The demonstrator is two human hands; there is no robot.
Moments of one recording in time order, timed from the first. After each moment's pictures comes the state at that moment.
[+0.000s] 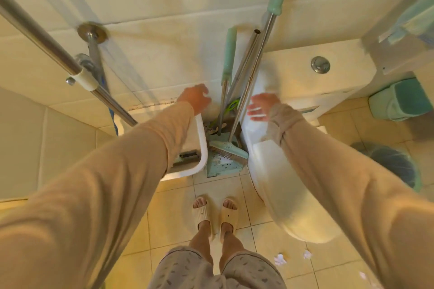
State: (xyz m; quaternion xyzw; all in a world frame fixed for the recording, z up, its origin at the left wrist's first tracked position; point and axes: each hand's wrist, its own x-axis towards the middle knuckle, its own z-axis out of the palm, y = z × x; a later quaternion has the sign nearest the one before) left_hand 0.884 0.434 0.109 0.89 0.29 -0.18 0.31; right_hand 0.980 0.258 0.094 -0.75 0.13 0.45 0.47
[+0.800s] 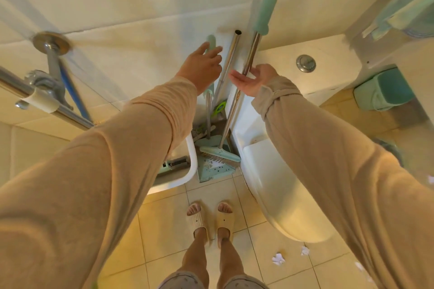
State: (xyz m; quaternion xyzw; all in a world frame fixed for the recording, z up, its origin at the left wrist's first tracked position) left_hand 0.962 0.424 0.142 0.96 -0.14 -0.06 -0.24; right_hand 1.037 0.284 0.118 -0.42 0.35 0.34 0.76
